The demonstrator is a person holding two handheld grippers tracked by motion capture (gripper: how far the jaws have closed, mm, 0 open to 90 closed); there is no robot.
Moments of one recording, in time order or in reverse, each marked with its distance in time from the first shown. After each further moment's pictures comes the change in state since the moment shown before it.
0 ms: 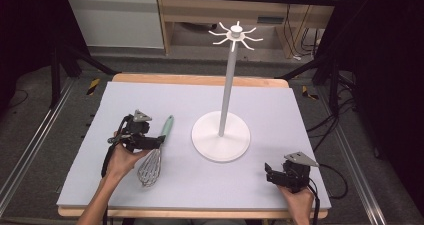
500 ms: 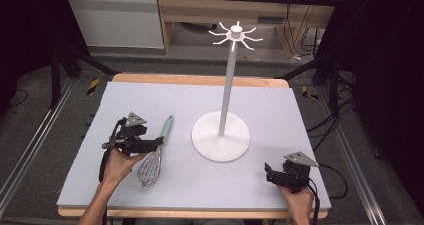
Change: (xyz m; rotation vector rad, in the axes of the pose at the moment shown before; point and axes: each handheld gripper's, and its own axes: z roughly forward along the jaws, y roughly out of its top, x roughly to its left) left arm -0.001 -0.010 -0.015 -0.085 -0.019 -0.023; right arm 0.000 0.000 0.000 -0.002 -0.003 -0.004
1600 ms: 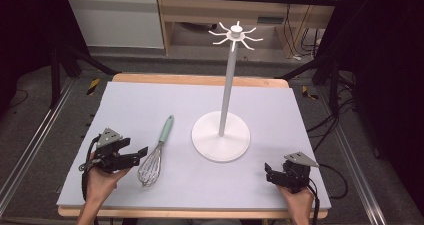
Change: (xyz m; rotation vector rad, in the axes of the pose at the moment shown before) left arm 0.012 -0.048 -0.041 -0.128 -0.004 -0.078; right arm 0.001 0.000 -0.001 0.000 0.000 0.011
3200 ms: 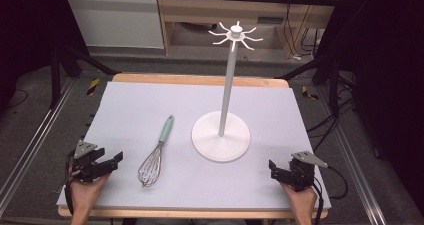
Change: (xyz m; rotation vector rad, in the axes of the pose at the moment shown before) left arm 0.054 -0.059 -0.010 -0.012 0.194 -0.146; right arm -0.013 0.002 -0.003 -0.038 0.012 0.063
